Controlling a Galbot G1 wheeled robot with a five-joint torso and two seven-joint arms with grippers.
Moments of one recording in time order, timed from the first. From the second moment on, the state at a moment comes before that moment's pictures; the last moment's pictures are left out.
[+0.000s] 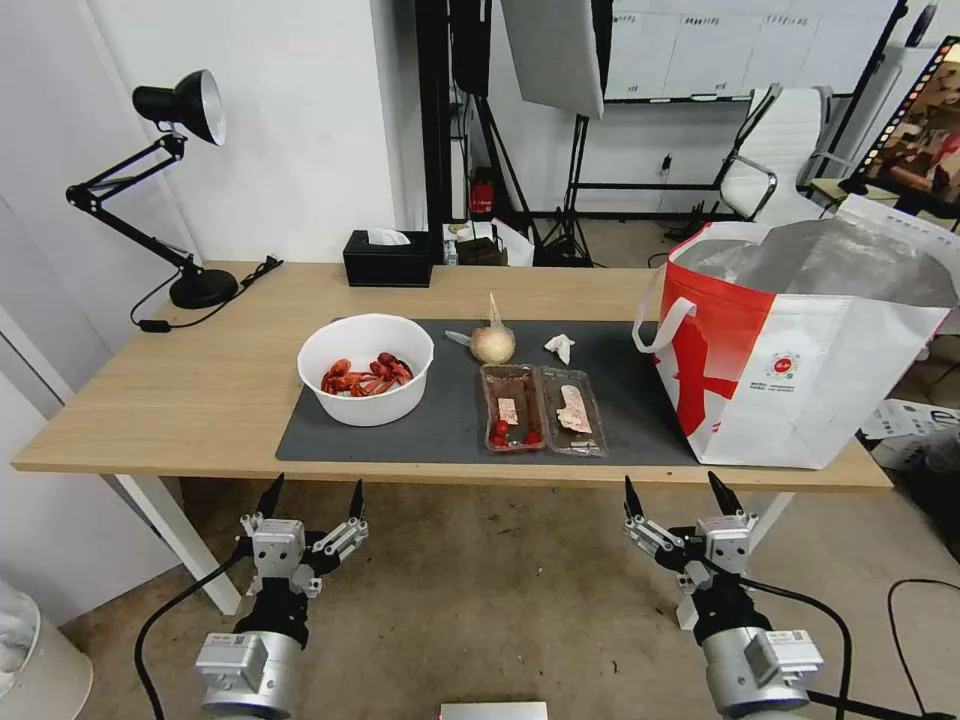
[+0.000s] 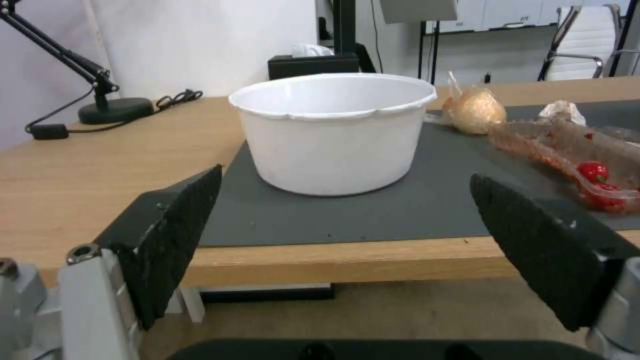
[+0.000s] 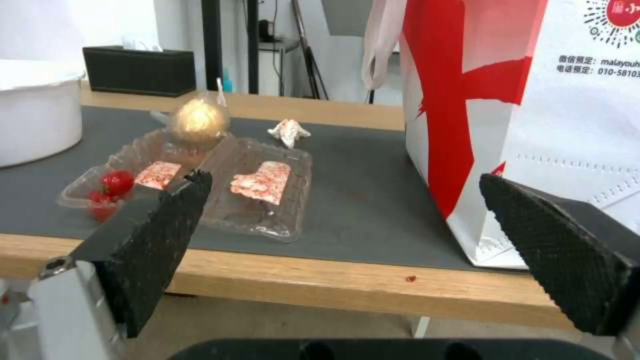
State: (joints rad) left arm 1.80 -1.50 -0.55 -2.30 0.00 0.00 0.00; right arm -1.80 1.50 0.55 2.30 0.00 0.00 0.00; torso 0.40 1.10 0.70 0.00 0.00
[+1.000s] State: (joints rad) left arm 1.79 -1.49 -0.54 -2.30 -0.01 0.01 -0.01; right arm -1.79 1.47 0.56 2.30 0.03 -0.03 0.00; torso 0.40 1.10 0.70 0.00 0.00
